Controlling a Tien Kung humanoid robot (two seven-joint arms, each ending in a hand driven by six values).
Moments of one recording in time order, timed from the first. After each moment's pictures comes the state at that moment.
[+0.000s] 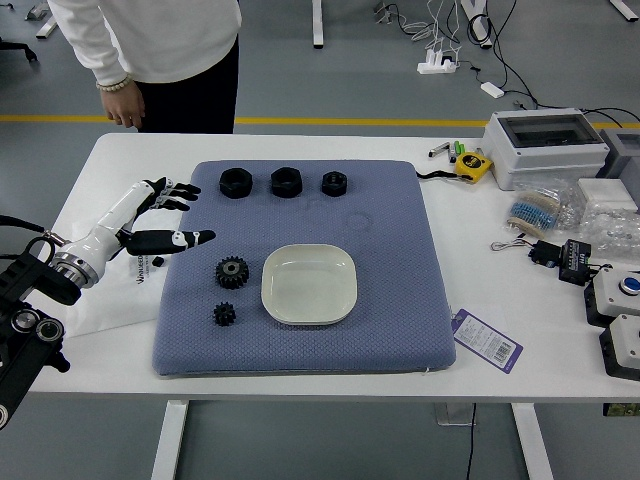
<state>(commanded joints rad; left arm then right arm) -0.37 0.30 -1.27 -1.26 1.73 -0.12 -0.03 0.09 -0.24 0.36 0.26 0.02 -0.11 0.00</state>
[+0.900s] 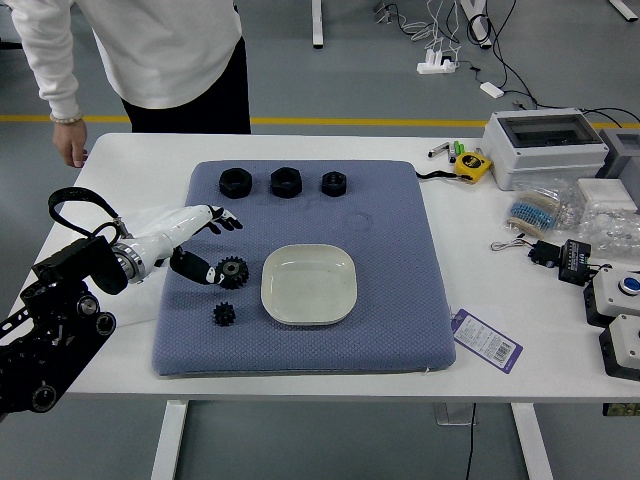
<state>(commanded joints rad) -0.52 0.28 -1.05 -1.15 1.96 -0.17 0.01 0.10 -0.24 0.37 0.26 0.00 -0.11 -0.01</state>
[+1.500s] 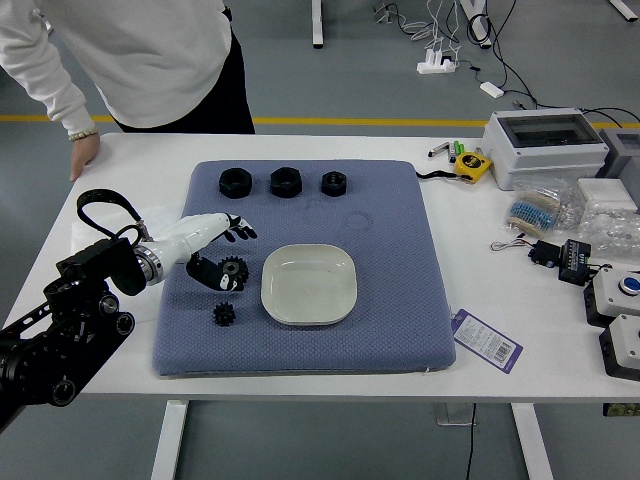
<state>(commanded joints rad) -0.57 0.25 -1.00 -1.05 1.98 -0.16 -0.01 0.10 -0.24 0.38 0.26 0.00 -0.11 -0.01</state>
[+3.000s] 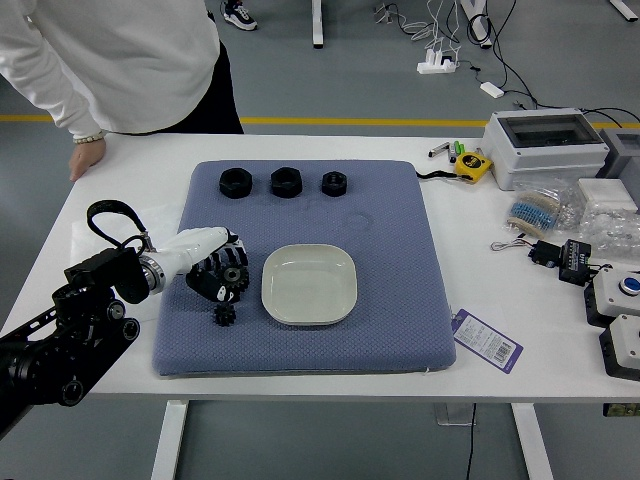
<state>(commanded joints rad) -0.59 0.24 -0.95 -0.97 1.98 -0.14 -0.02 0.09 -0.24 0.39 0.26 -0.02 -0.12 -0.02</state>
